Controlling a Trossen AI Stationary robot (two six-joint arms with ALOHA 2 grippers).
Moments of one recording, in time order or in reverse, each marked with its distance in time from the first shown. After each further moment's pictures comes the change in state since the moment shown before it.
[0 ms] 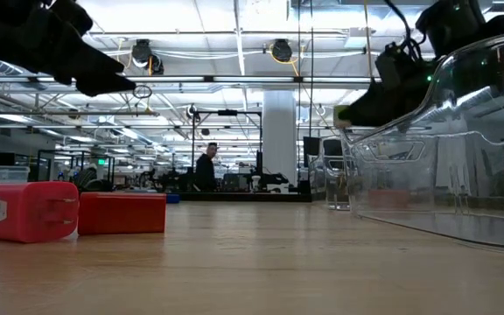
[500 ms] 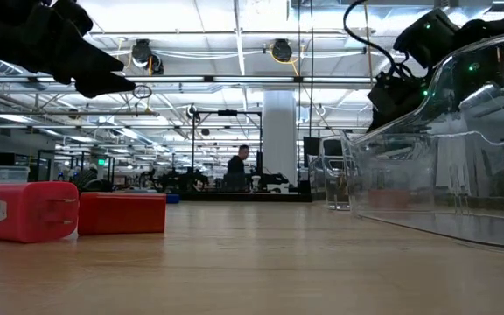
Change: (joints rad) left arm 0.000 0.000 0.000 0.000 0.000 -0.046; right arm -0.073 0.009 0.100 -0.445 0.048 0.182
